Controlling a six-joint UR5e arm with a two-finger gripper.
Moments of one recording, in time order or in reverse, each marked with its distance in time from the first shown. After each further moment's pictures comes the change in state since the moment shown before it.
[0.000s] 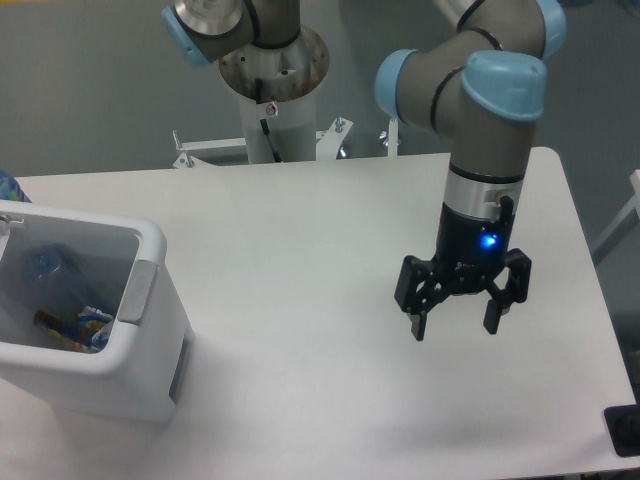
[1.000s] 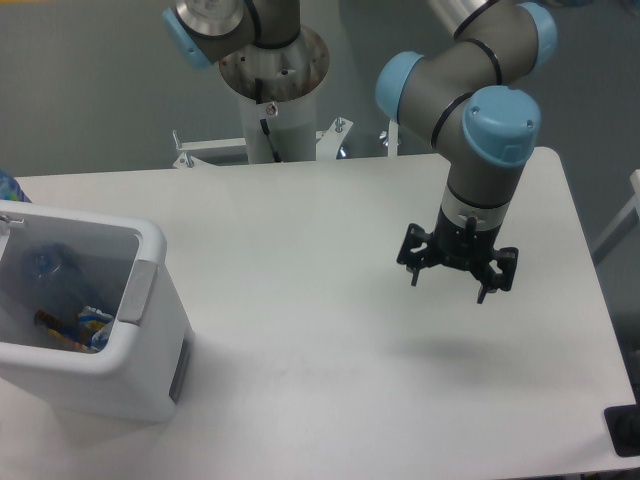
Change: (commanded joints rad) arm 0.000 0.017 -0.083 -0.115 0.210 0.669
